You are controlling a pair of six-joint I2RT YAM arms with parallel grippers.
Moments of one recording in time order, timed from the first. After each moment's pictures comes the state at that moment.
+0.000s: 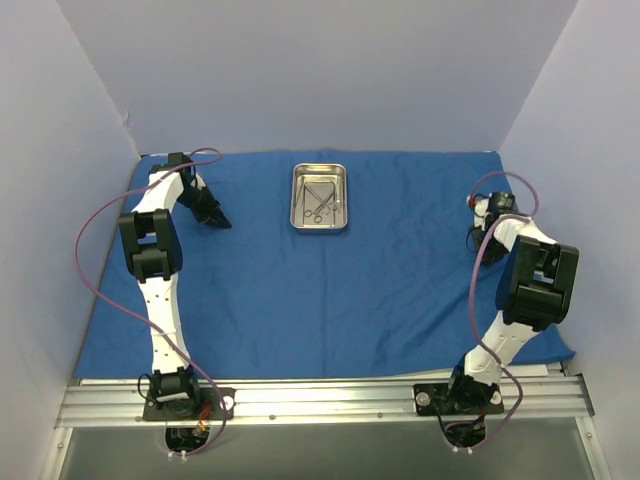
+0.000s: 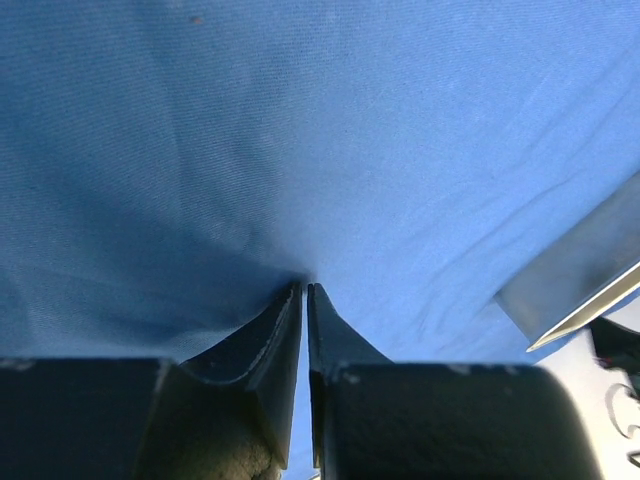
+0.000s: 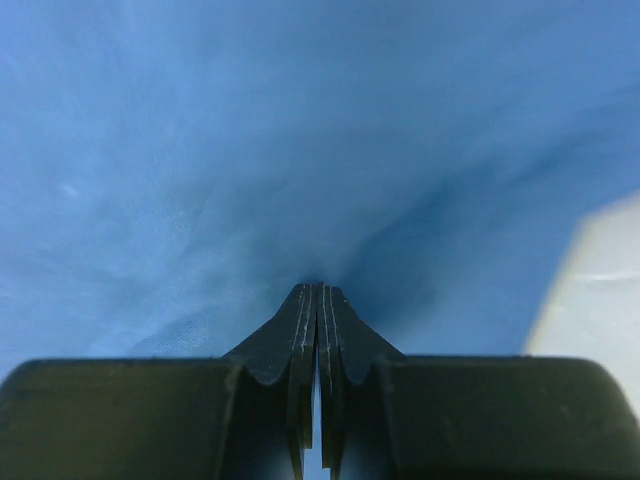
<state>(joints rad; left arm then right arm) 0.09 2.48 2.12 -1.01 0.43 -0.50 -0.29 1.79 1.13 -0.47 0.13 -0.38</state>
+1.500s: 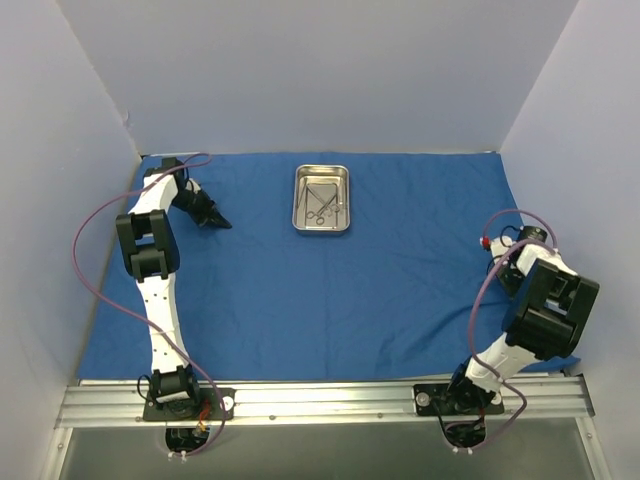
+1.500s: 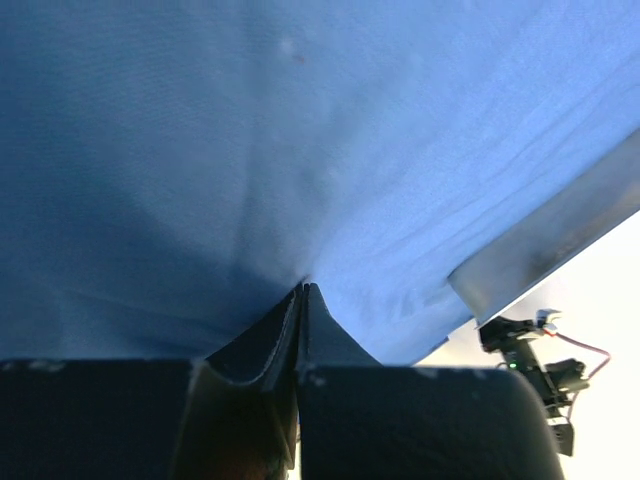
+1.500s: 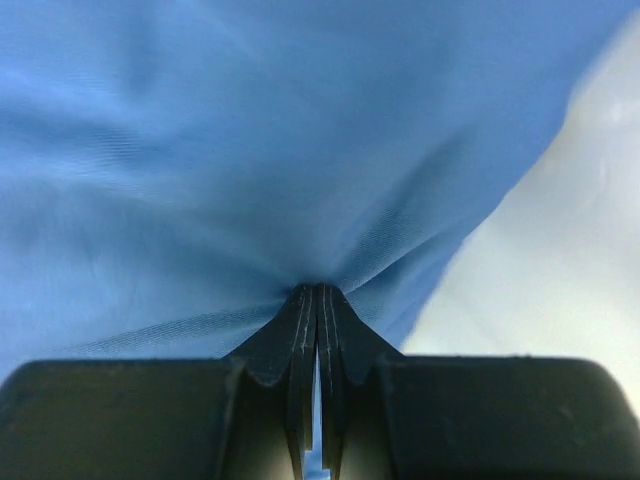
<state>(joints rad) 0.13 2.54 2.16 -1.05 0.55 -0.57 -0.49 1.65 0.87 -0.50 0.17 -0.84</state>
